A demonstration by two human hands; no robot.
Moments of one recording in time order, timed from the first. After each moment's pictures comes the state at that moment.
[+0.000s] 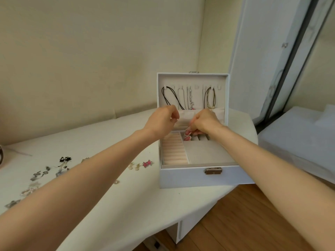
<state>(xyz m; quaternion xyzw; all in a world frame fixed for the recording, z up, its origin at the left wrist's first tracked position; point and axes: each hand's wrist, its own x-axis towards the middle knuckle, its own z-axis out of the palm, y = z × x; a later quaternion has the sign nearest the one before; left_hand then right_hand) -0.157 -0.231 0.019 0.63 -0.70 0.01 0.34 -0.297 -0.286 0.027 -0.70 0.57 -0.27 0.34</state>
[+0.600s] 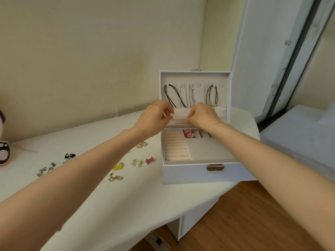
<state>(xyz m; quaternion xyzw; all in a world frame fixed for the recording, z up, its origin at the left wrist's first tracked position) -0.137 -0.206 0.022 0.58 -0.72 0.04 0.37 -0.286 -0.287 0.029 -0.80 0.55 -0.23 0.11</state>
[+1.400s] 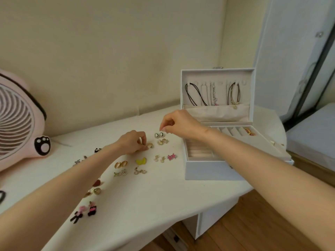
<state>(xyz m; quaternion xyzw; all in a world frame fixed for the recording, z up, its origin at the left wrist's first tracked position) -0.022 -0.157 -0.035 0.78 -0.60 -0.11 0.14 -0.212 -0.229 0.017 -0.92 0.25 -0.23 0.20</state>
